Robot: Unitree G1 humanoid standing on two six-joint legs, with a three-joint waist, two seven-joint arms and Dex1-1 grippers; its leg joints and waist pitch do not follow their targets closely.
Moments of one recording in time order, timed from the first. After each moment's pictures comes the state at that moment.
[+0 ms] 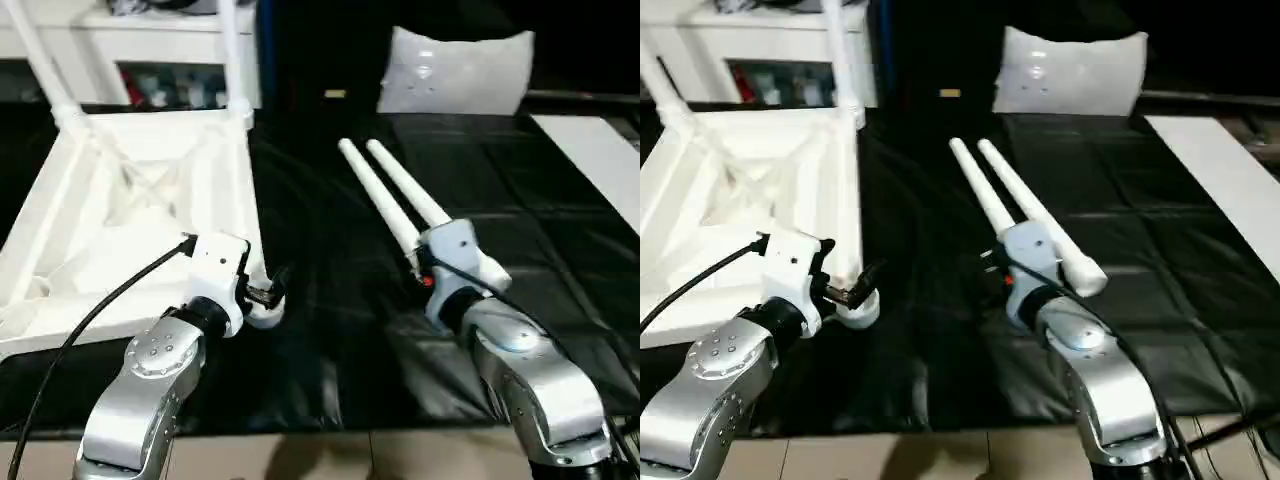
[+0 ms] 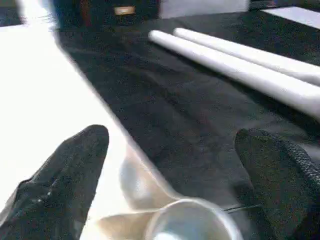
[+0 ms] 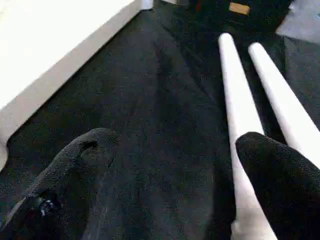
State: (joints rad) left arm -0.06 0.23 -0.09 -0.42 -0.15 0.61 -0.26; right arm -0.16 -0.23 0.13 -0.38 0.12 0.75 0.22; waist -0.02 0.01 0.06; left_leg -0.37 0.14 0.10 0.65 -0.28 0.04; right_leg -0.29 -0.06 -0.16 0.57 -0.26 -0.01
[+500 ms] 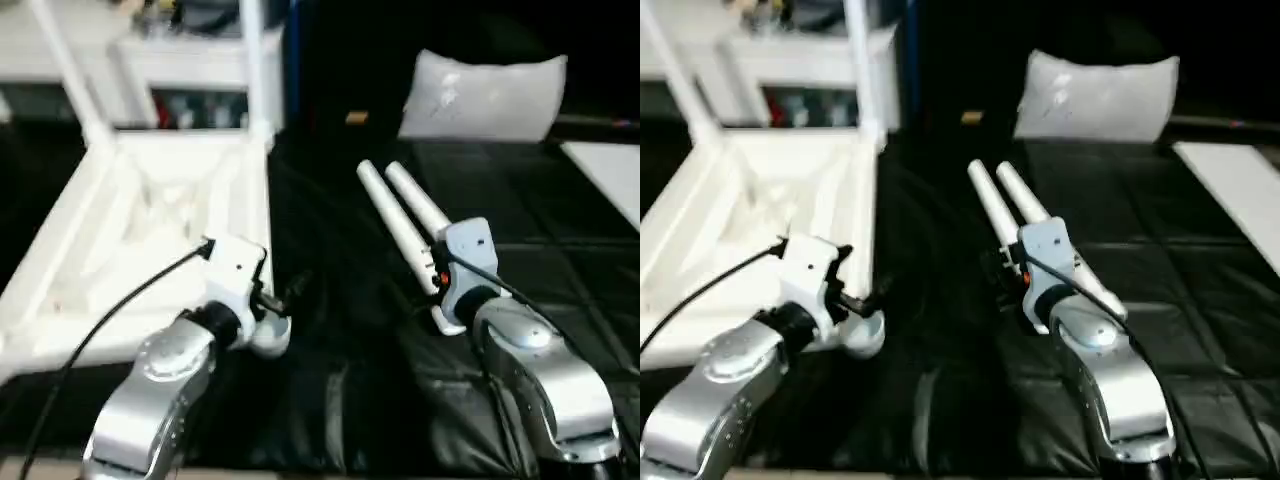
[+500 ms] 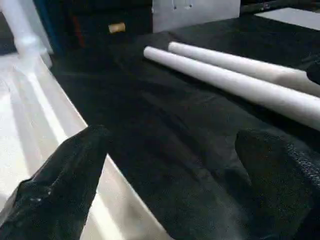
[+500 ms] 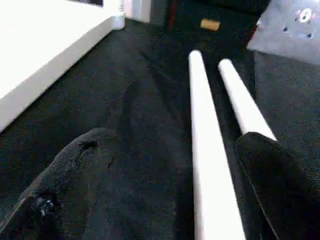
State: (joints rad) left arm -0.05 0.26 -0.12 -0.42 -0.15 0.61 -0.29; right arm -0.16 -0.21 0.10 -0.36 0.11 0.77 0.19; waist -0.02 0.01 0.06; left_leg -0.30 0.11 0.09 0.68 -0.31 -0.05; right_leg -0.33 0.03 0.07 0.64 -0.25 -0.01
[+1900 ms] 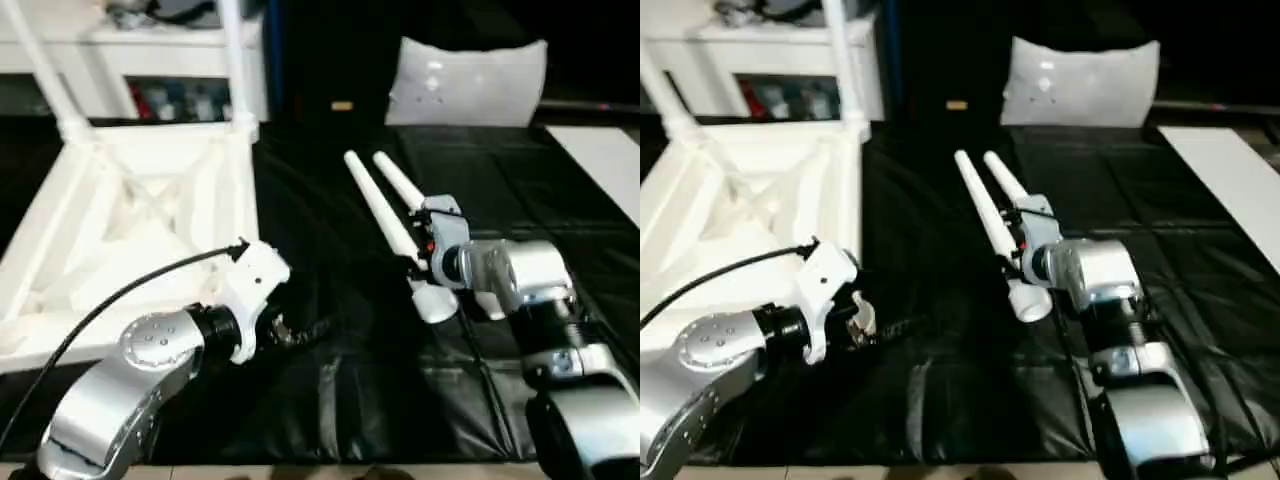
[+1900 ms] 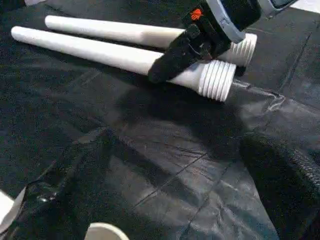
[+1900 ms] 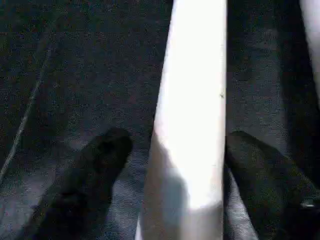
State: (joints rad) left arm -0.13 0.46 -0.20 -0.55 -0.31 0.81 -0.58; right arm -0.73 -0.28 0.06 0.54 0.16 1.00 0.43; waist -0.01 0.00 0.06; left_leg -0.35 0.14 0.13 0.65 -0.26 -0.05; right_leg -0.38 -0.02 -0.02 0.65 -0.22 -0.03
